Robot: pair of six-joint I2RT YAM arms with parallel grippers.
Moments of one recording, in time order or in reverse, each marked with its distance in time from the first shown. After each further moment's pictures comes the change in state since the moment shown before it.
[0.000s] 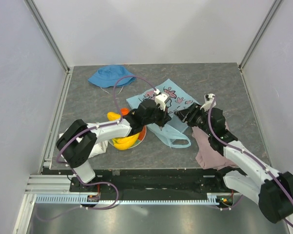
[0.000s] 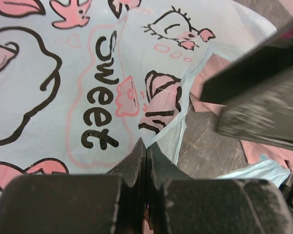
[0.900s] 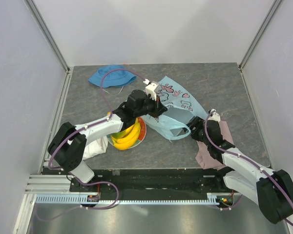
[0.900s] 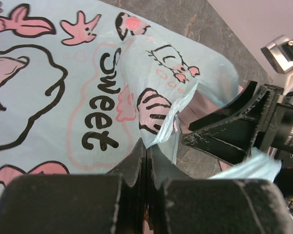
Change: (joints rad) left arm 0.113 -0.090 0.035 -0.023 0.117 -0.075; right arm 0.002 -0.056 -0.197 -0.132 0.256 -0.005
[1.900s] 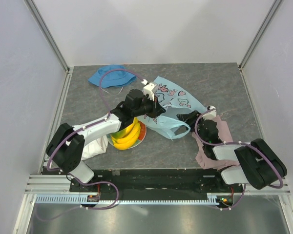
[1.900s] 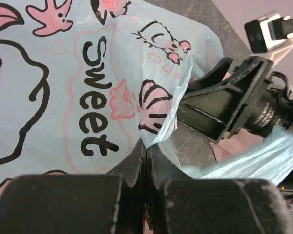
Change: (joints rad) left arm 0.023 -0.021 -0.012 -0.037 0.049 -0.016; right arm 0.000 0.408 -0.082 0.825 -0.023 0.055
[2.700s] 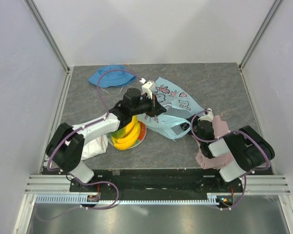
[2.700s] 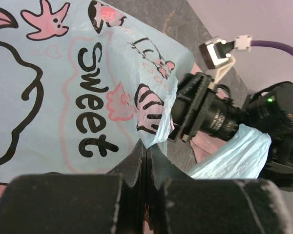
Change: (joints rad) left arm 0.033 0.000 -0.005 0.033 0.089 -0.091; right arm 0.001 0.162 0.005 0.043 0.011 0.042
